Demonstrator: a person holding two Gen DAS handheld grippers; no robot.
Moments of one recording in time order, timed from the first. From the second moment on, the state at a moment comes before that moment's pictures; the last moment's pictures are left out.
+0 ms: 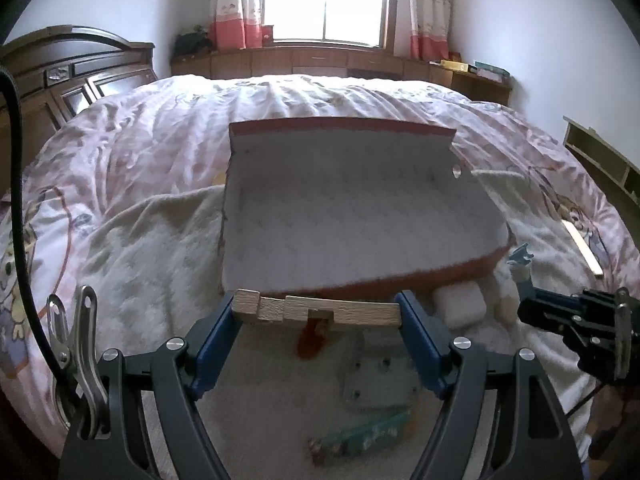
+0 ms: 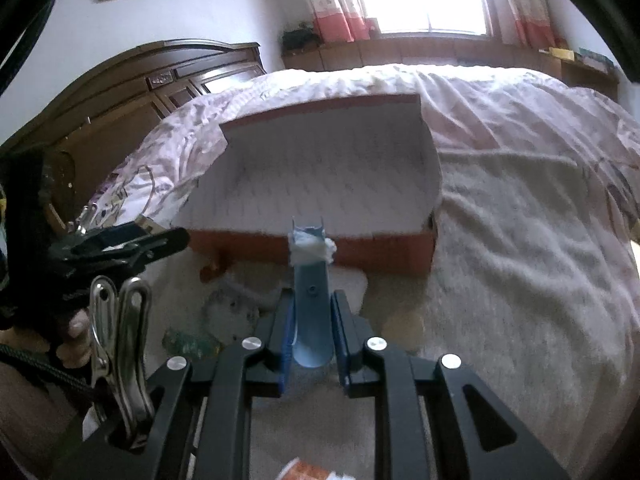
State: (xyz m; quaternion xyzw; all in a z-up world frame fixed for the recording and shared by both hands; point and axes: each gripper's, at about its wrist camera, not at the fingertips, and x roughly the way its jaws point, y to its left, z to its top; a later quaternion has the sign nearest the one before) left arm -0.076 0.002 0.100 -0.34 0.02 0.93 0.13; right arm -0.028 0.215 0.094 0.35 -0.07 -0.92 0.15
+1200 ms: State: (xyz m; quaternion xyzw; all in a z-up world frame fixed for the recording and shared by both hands) left arm -0.166 0.041 0.068 -0.39 0.02 0.91 0.13; right arm -0.130 0.226 0.085 0.36 -0.11 -0.92 0.14
